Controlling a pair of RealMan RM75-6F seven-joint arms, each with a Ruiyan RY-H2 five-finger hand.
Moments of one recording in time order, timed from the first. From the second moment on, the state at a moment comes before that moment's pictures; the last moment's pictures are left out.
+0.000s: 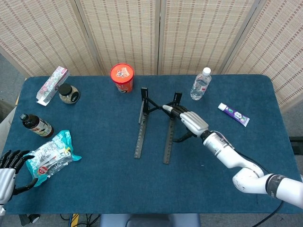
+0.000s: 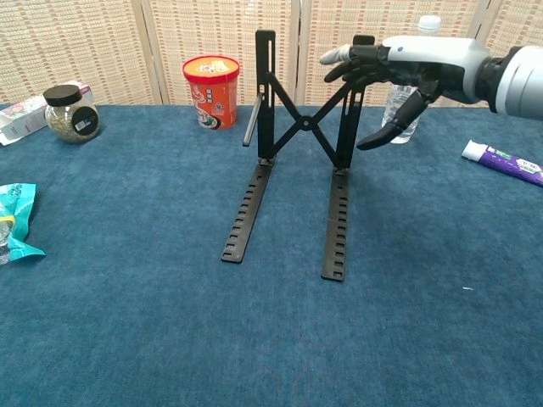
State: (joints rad) left arm -0.04 -1.12 0.00 -1.55 1.57 1.54 -0.11; right arm 0.81 -1.30 0.17 -1.45 -1.43 0.82 0.51
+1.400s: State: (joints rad) left arm -0.02 -1.11 0.00 -1.55 1.55 1.56 -0.11; right arm 0.88 -1.48 0.11 -1.15 -1.47 0.73 0.62
